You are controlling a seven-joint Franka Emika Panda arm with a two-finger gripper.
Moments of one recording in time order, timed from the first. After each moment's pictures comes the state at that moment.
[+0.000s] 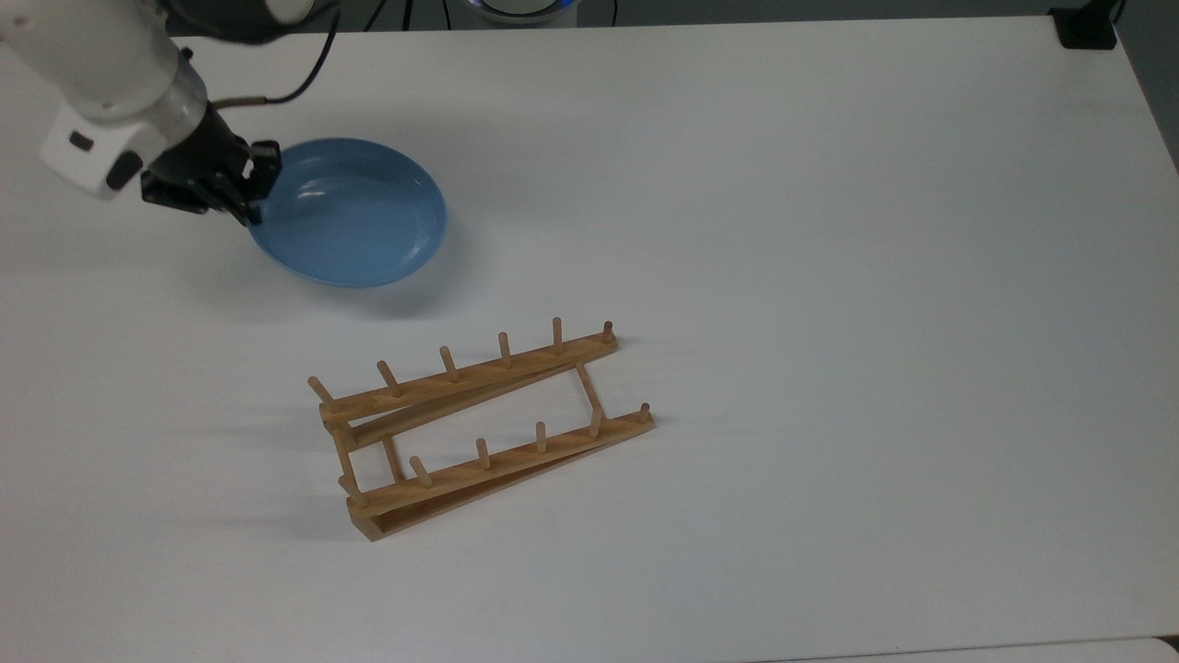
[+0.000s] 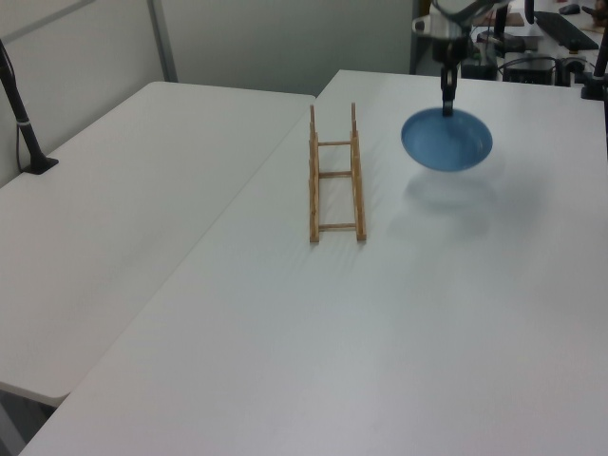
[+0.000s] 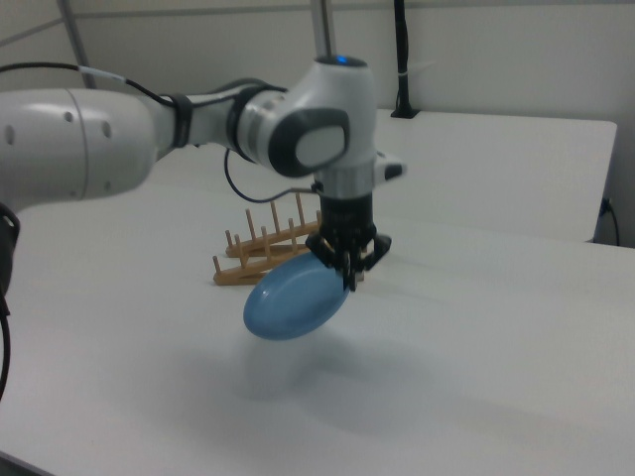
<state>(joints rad) -0.22 0.38 -0.16 -1.51 0.07 1.82 -0.67</state>
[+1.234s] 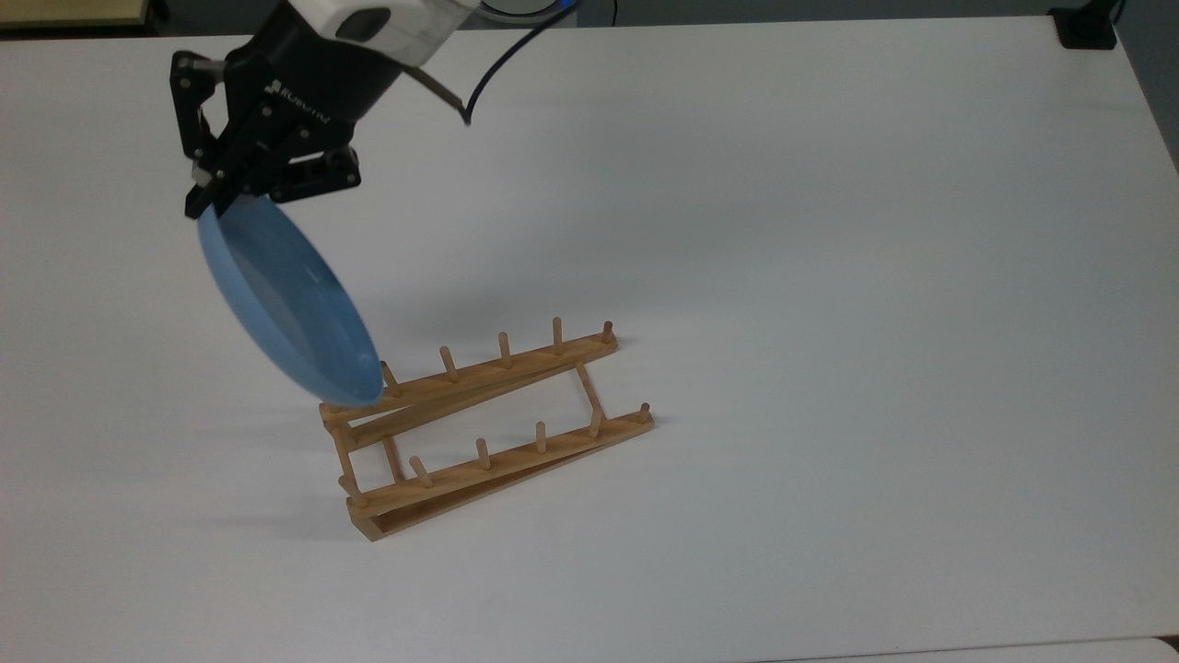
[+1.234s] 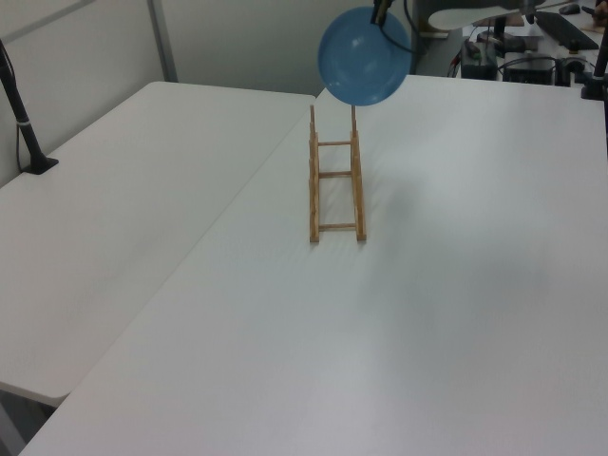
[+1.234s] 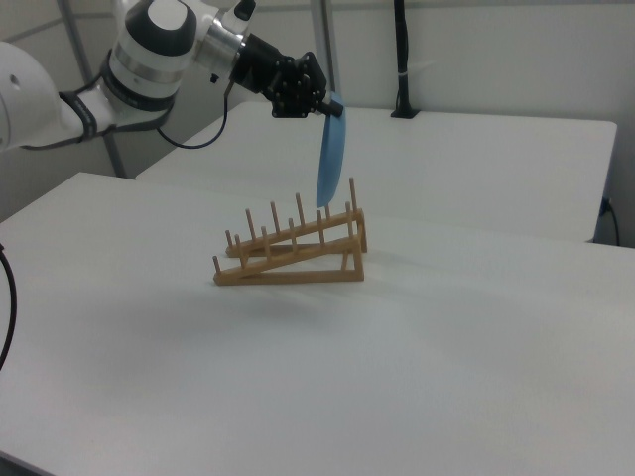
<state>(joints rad) 0.16 0.33 -0.16 -1.34 -0.86 2.05 0.14</state>
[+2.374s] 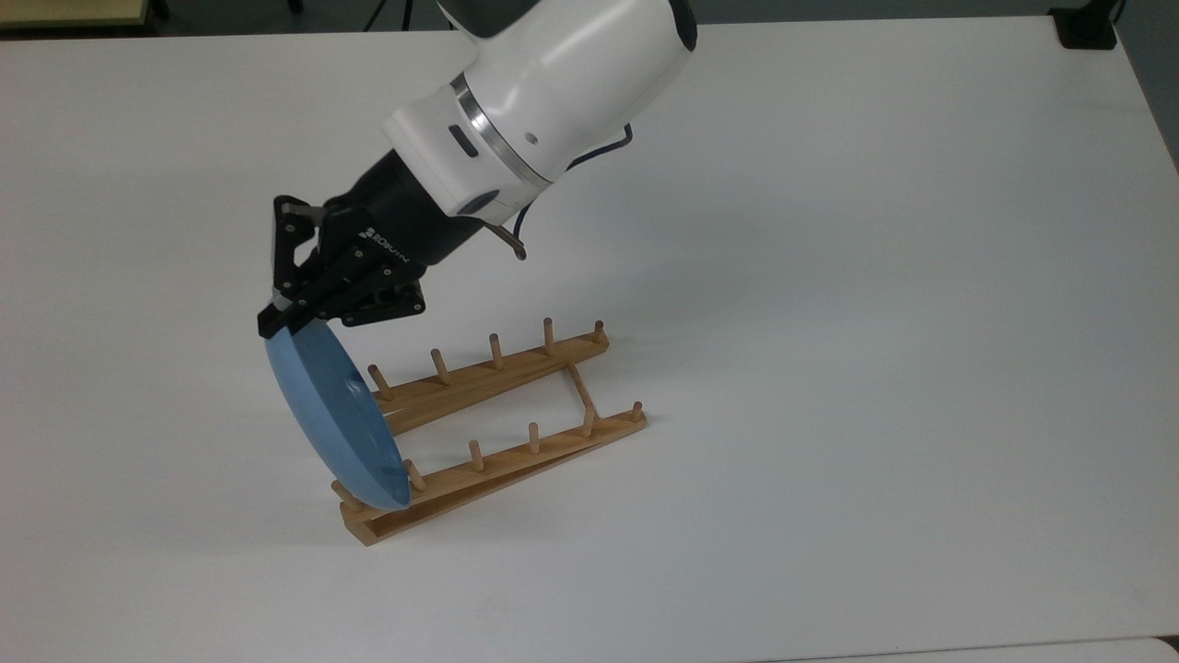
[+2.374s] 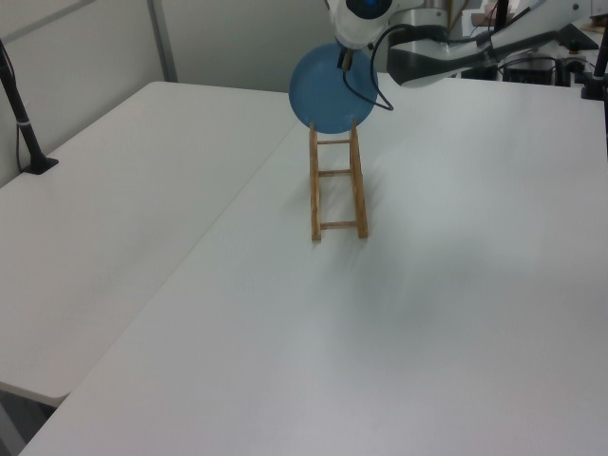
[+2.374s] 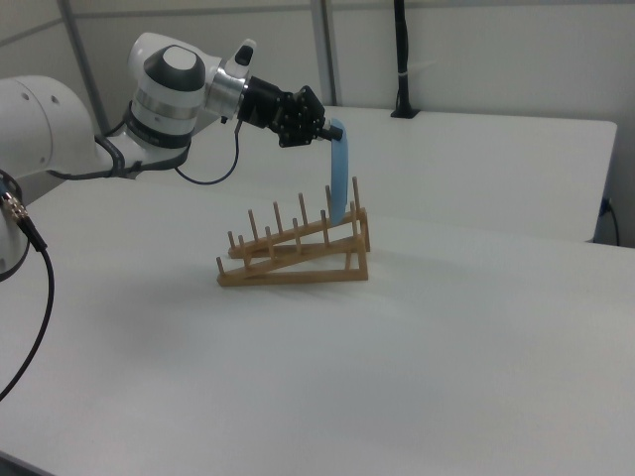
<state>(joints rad) 0.21 0.52 -0.16 -1.26 -1.03 2.07 0.31</state>
